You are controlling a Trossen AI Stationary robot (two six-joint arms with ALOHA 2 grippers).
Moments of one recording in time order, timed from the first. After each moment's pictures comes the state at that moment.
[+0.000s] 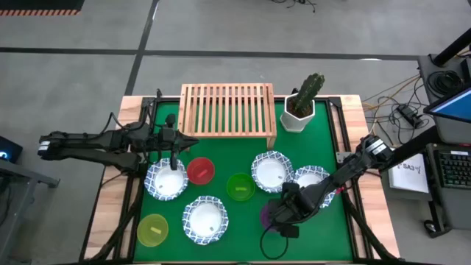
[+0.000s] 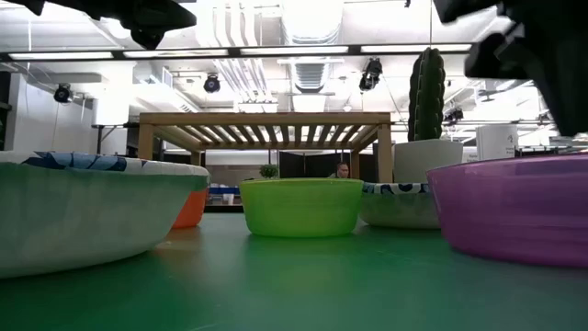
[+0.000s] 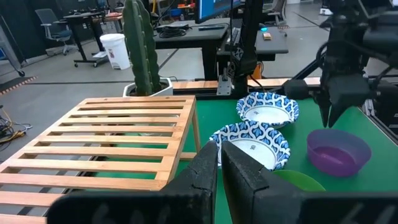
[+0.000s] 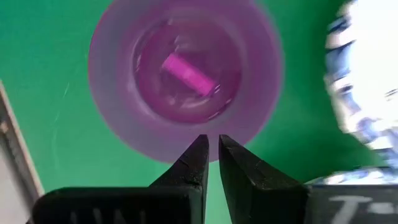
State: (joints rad) left arm 0.01 0.69 0.63 -0.11 -0.15 0.07; right arm 0.57 1.79 1.37 -1.01 -0.02 0.68
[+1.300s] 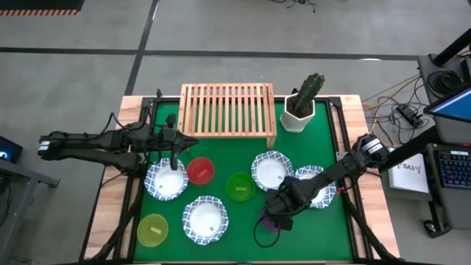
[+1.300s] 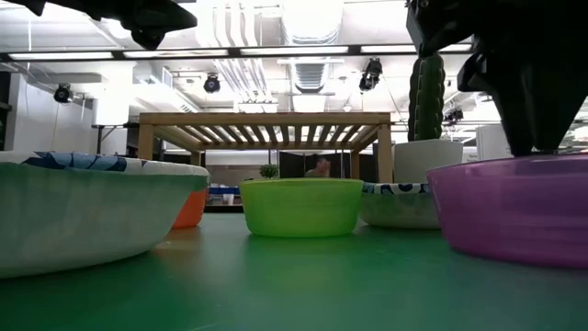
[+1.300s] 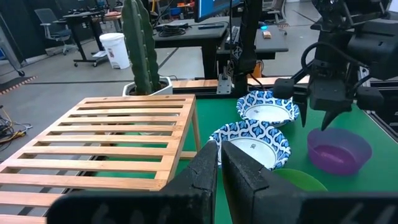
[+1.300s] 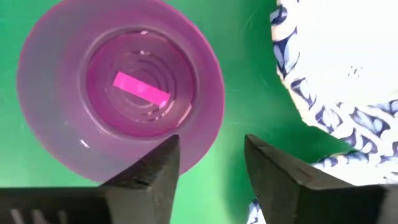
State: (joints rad) left arm 0.01 0.70 0.63 -0.11 -0.15 0.07; right arm 0.49 1.80 1.36 -1.06 0.02 0.77
